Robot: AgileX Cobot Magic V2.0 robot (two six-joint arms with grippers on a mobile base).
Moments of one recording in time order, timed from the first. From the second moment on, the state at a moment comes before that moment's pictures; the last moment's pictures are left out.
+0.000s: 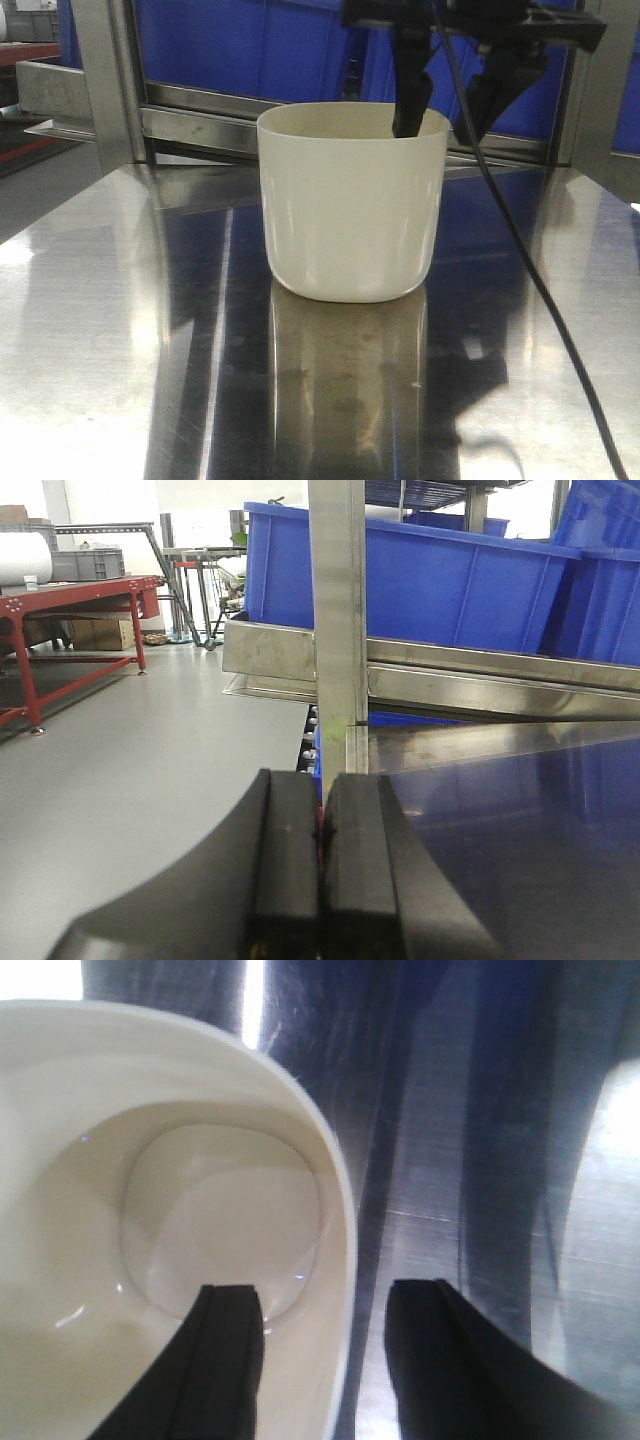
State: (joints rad) left arm -0.08 -0.01 0.01 -0.02 0.00 0.04; right arm 0.50 1.74 -1.53 -0.04 1.03 0.52
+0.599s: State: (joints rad) left arm -0.08 -0.01 0.01 -0.02 0.00 0.04; right arm 0.48 1.79 -1.53 -0.04 1.02 0.55
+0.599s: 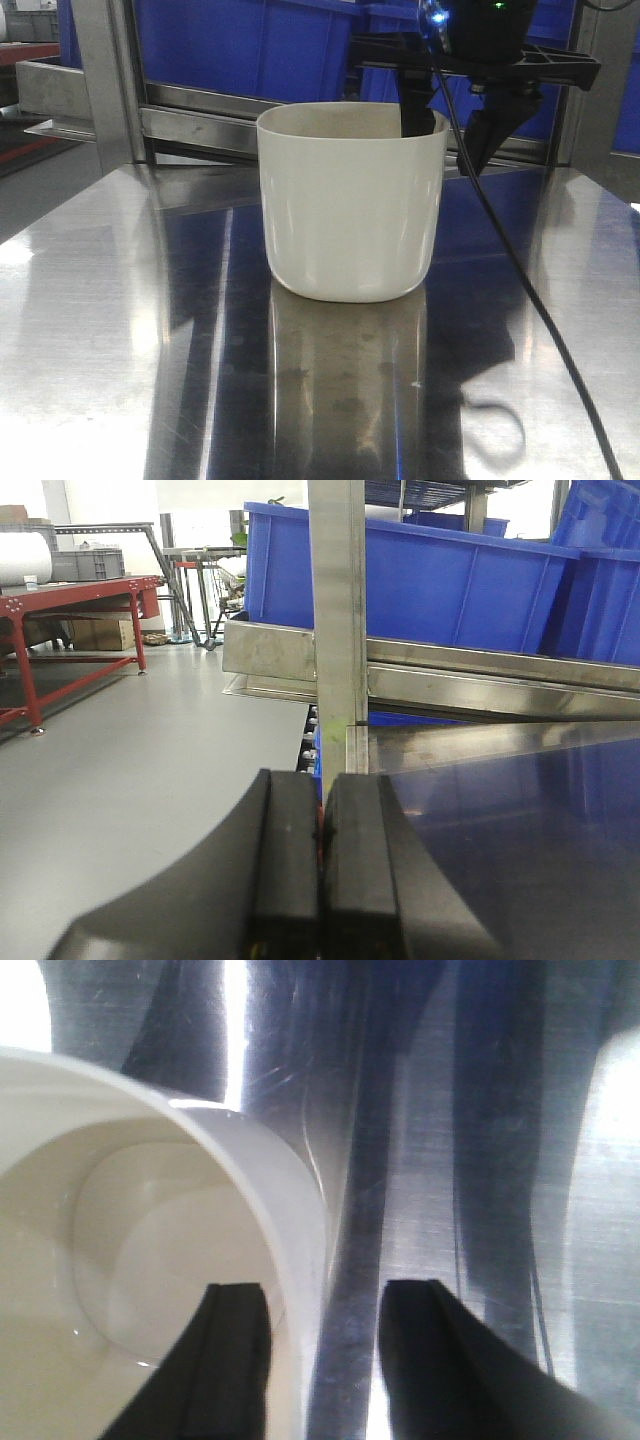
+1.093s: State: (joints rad) left arm -0.08 -0.01 0.01 -0.02 0.00 0.04; right arm 0.47 1.72 -1.53 -0.04 1.02 0.55
